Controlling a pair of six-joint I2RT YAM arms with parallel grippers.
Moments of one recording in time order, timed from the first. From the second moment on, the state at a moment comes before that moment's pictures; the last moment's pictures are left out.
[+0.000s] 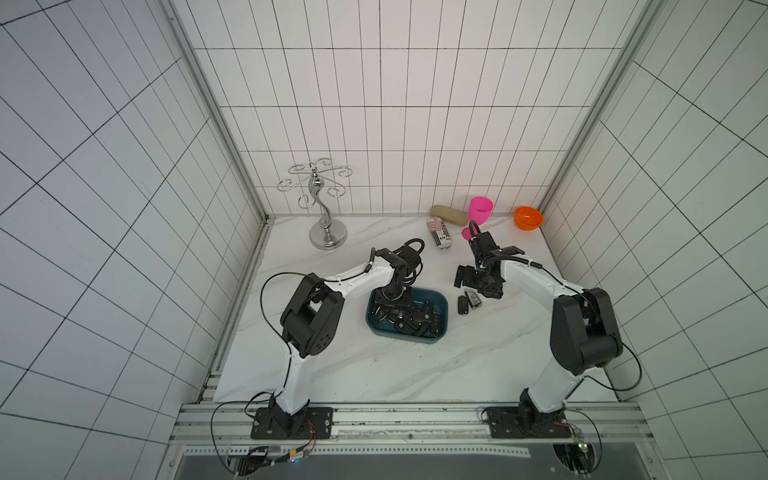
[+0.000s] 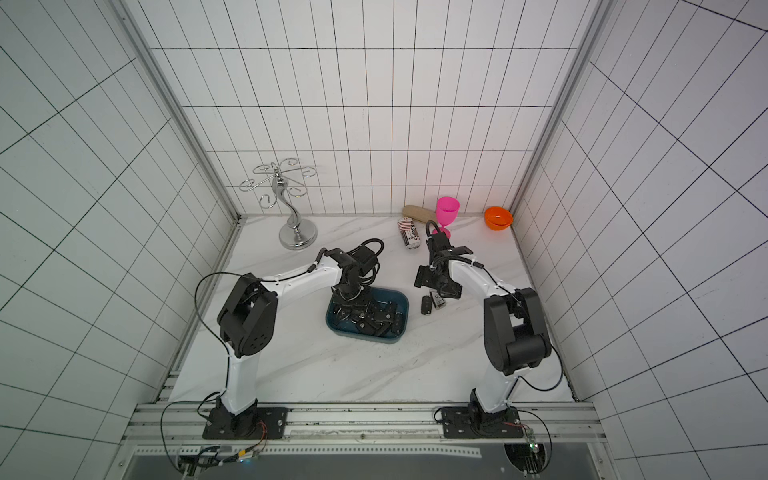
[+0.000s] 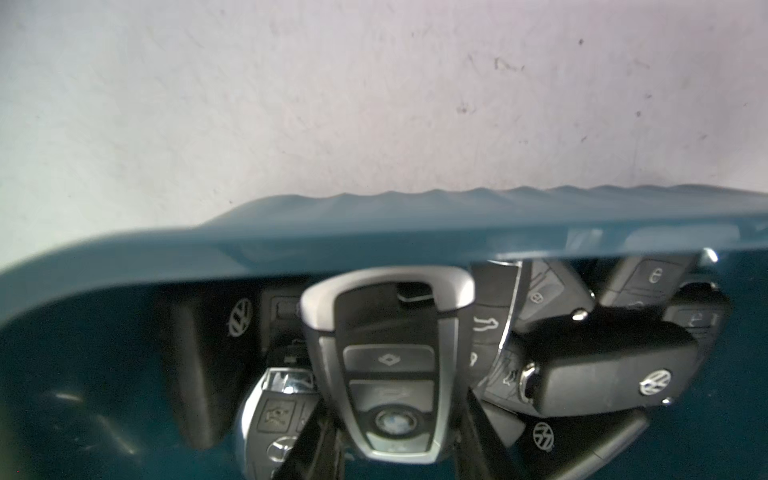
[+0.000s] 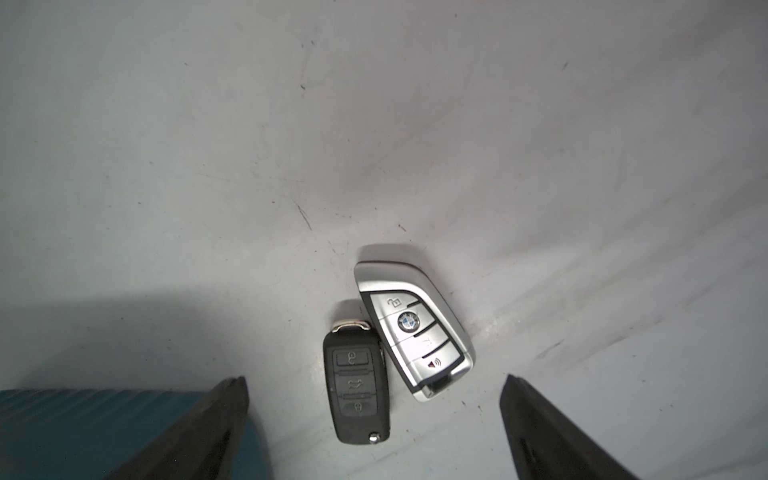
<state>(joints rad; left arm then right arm) -0.71 2.05 1.60 -1.04 0.08 -0.54 0.26 1.75 1.24 -0.78 0.04 0.54</state>
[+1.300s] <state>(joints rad) -0.67 1.98 1.55 -1.04 0.12 -0.55 0.20 1.89 1.23 -0.75 0.06 0.55</state>
